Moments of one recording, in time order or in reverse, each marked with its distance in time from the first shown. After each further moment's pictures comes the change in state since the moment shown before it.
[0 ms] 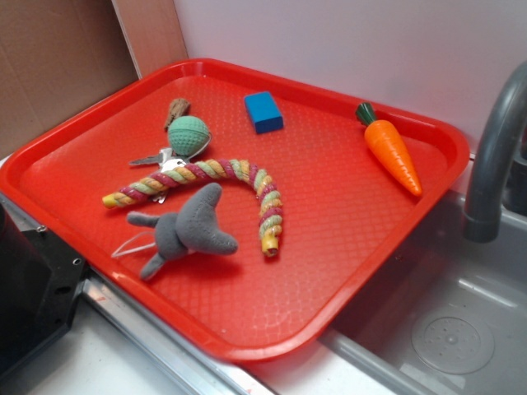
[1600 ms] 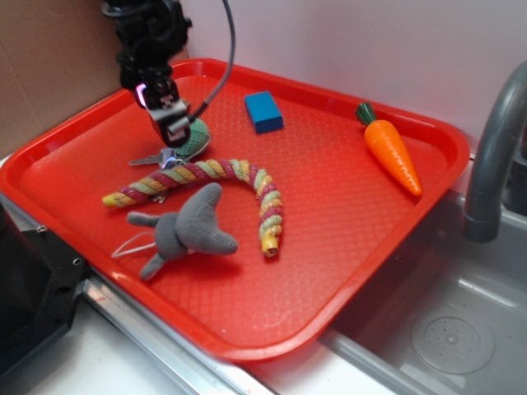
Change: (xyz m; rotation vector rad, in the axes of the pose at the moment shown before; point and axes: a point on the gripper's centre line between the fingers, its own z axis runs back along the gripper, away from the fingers) arm 0.089 0.048 -0.190 0.058 0.074 -0.317
